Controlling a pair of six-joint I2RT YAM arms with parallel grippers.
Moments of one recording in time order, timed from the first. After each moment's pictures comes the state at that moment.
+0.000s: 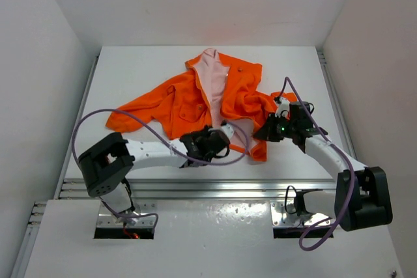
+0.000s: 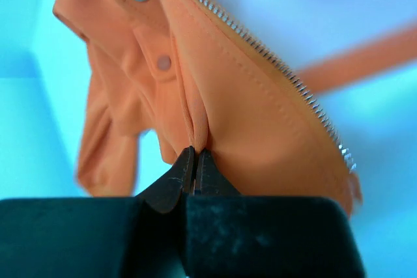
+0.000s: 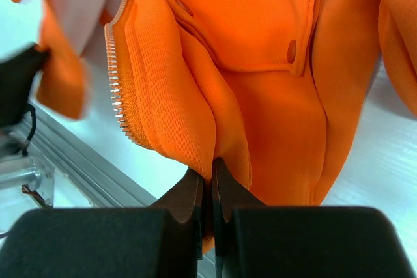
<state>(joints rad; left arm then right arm) -1.03 1.61 0.98 -0.23 -0.81 0.13 0.12 1.23 0.56 -0.13 -0.56 0.30</state>
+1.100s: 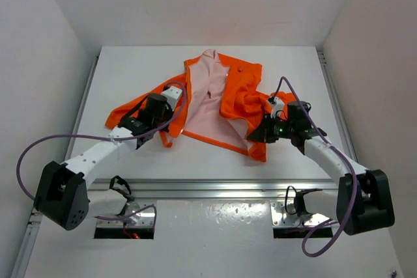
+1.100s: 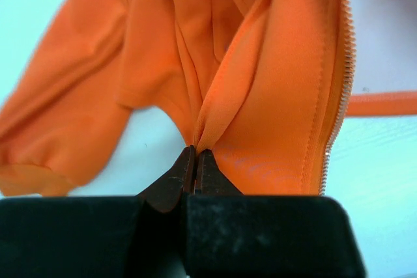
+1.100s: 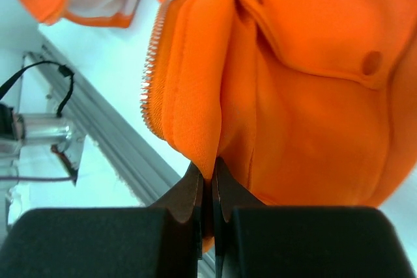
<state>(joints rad) -0.48 1.23 0.82 -0.26 -0.23 0.07 0.16 1.21 0.56 -0.11 -0.70 0.28</state>
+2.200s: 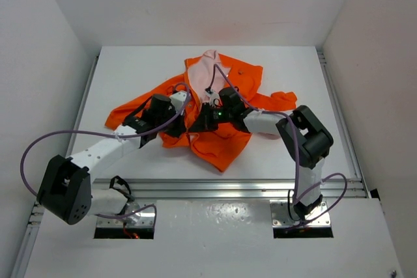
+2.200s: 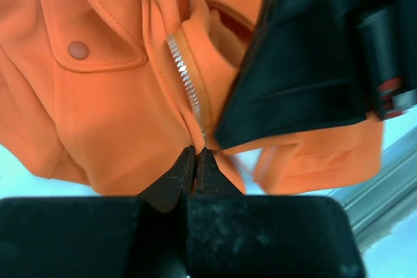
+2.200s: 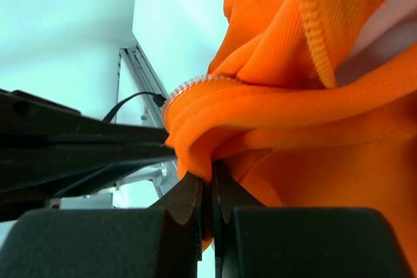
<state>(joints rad) -0.49 1.28 0.82 -0.25 0.16 -0.08 0.62 1.91 1.03 0.31 -0.68 0.79</state>
